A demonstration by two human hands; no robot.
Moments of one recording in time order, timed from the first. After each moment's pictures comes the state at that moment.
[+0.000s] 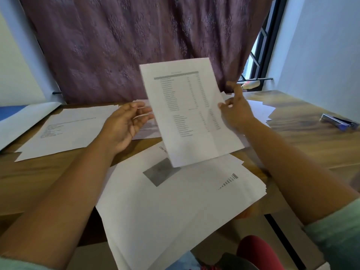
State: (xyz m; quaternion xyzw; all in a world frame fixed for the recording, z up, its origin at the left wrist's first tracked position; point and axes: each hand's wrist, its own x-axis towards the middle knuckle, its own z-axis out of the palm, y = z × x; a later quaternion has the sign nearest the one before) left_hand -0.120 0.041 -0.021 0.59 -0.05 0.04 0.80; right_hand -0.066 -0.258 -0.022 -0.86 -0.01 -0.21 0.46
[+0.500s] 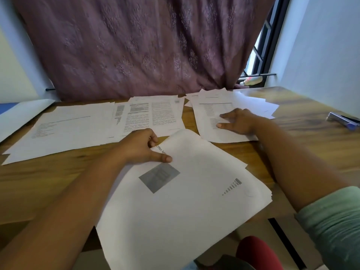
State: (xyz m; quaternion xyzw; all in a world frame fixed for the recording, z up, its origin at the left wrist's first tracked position) left_hand -0.121 0.018 -0.047 0.96 -0.06 -0.03 0.27; right_hand -0.005 -0.309 -0.056 -0.99 -0.04 0.01 0.10
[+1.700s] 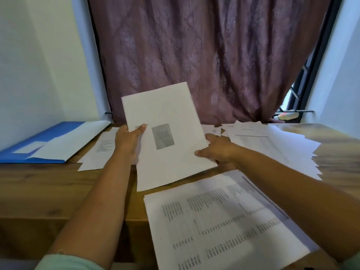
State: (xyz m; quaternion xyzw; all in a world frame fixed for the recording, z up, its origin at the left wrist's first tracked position) left_hand -0.088 0.146 -0.020 0.59 0.11 0.23 0.77; right_hand -0.085 -0.120 -0.009 -0.85 -0.12 0.13 0.49
